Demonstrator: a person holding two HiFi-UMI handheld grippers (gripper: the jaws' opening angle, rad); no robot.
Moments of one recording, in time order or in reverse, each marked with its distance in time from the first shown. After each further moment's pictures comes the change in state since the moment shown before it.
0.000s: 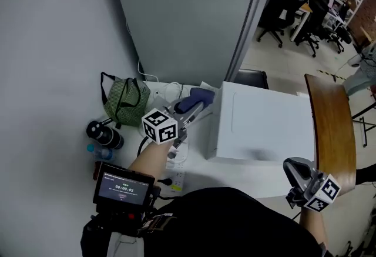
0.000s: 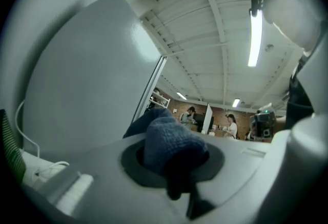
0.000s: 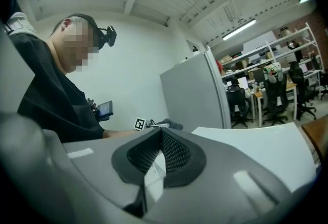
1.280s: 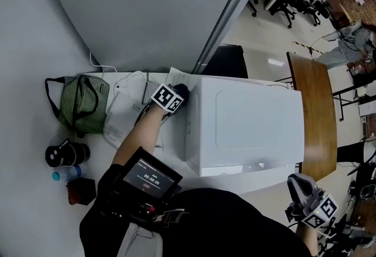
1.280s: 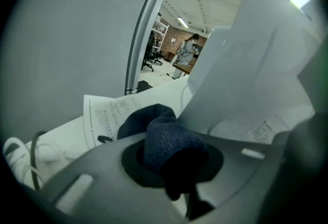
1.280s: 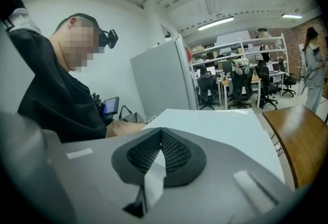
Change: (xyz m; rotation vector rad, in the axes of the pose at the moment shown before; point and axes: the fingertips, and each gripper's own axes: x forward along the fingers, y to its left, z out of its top) left arm 0.123 0.130 -0.276 -0.030 0.866 -0.097; right arm -0.042 -0.051 -0.025 0.071 0.204 -0.337
